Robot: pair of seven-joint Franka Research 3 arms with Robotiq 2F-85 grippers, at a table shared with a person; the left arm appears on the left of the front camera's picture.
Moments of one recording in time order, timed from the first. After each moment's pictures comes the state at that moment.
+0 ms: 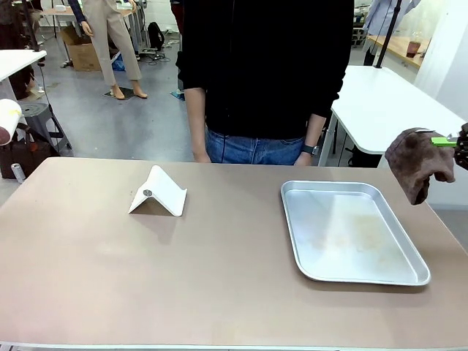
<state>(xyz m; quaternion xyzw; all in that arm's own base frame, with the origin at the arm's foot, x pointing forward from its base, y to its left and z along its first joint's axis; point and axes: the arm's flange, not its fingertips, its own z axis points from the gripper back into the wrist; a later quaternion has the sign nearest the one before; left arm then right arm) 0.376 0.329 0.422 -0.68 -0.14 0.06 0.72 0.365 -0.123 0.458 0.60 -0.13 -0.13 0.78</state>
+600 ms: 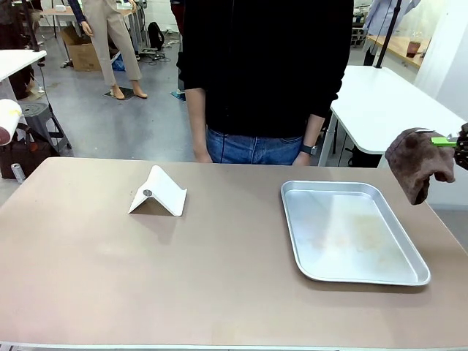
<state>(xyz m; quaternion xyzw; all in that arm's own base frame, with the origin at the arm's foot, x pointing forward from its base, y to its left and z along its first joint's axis) 0.376 0.329 0.422 -0.68 -0.14 0.06 0.72 0.365 -0.123 0.458 0.60 -0.13 -0.13 0.78</state>
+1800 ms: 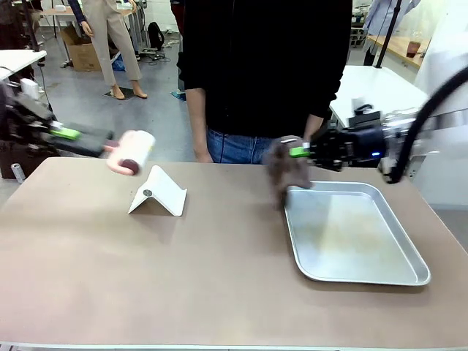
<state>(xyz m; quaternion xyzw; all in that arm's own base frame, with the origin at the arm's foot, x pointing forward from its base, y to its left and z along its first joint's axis) 0.477 0.074 0.419 -0.62 0.00 -0.07 0.78 0.432 0.141 0.419 0.54 -0.14 0.01 0.83</state>
